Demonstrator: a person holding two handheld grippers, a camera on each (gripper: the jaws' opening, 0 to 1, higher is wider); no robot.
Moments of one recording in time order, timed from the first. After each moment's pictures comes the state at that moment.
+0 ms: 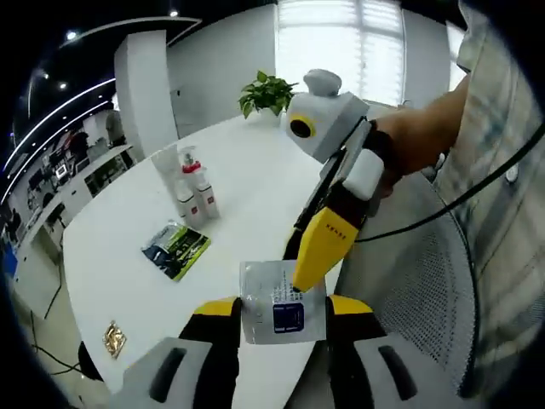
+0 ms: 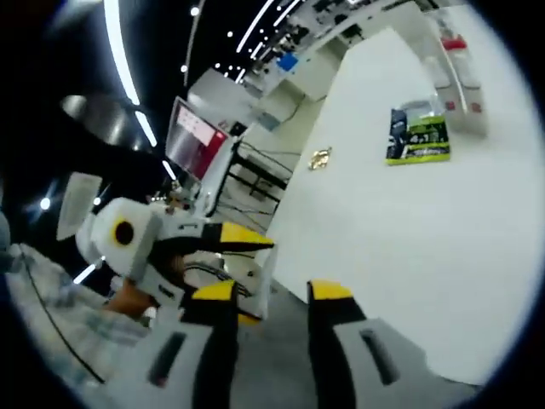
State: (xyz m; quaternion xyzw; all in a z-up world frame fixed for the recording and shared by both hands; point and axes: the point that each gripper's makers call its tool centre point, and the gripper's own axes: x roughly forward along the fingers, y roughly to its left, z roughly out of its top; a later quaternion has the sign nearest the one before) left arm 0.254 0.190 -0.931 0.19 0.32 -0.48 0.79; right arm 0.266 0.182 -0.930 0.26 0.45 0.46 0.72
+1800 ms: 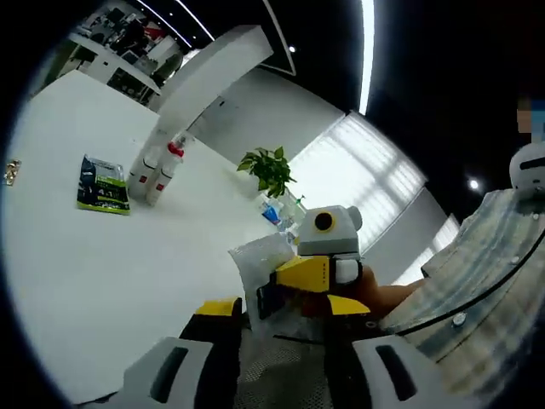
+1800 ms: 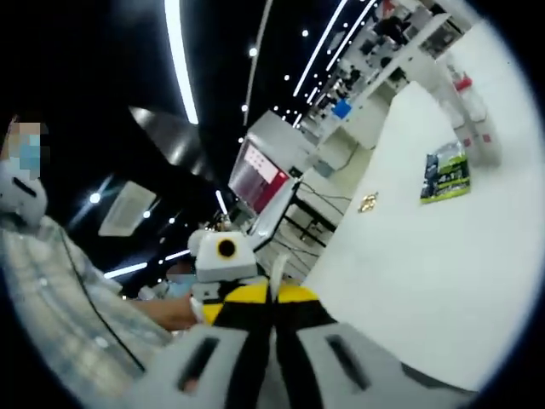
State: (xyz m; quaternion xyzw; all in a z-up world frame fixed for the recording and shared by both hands) left arm 0.205 0.117 -0.894 -0.30 0.31 -0.54 0.72; right arm 0.235 0.148 -0.881 0.33 0.28 0.55 0.71
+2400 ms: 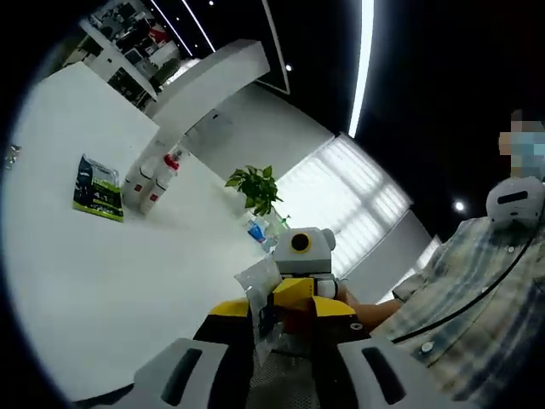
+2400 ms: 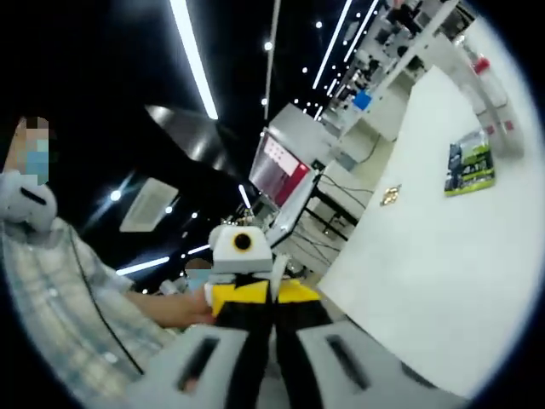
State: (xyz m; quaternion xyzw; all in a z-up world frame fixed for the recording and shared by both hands) left arm 0.219 0.131 -0.884 -0.36 0.28 -0.52 0.72; right arm 0.235 0.158 -0.875 0.35 0.27 0.59 0.68
